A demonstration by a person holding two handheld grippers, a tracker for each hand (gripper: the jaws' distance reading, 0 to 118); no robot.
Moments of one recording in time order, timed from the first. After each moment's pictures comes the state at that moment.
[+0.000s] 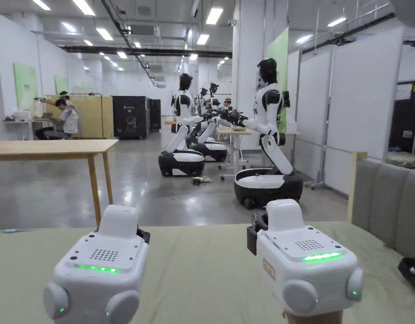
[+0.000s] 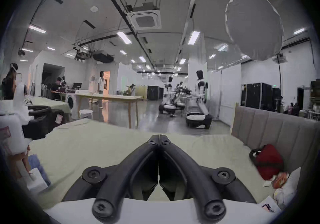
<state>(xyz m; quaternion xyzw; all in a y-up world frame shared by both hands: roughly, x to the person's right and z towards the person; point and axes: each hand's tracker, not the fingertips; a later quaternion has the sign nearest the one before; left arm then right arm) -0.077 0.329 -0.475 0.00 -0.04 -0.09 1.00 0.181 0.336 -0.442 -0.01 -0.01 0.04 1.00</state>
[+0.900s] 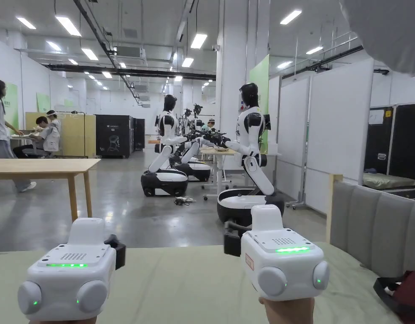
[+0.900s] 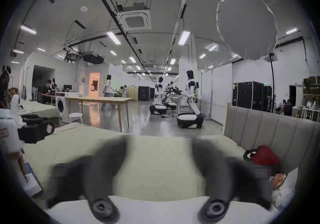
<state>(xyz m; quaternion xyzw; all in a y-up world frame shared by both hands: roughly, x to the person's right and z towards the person) -0.093 0.334 -0.505 -0.05 -0.03 -0.03 1.00 0.206 0.351 -0.464 -0.03 -0.04 0.02 1.00</state>
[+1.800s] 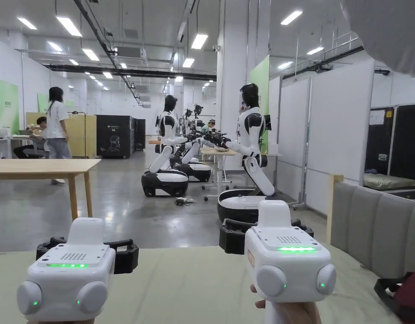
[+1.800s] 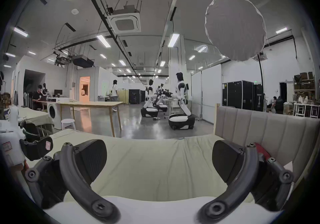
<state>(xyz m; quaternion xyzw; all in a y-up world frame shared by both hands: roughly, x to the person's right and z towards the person) -0.097 0.336 -0.507 -0.05 -0.02 -0.03 1.00 0.198 0.366 -0.445 -0.01 -0.08 0.01 1.00</state>
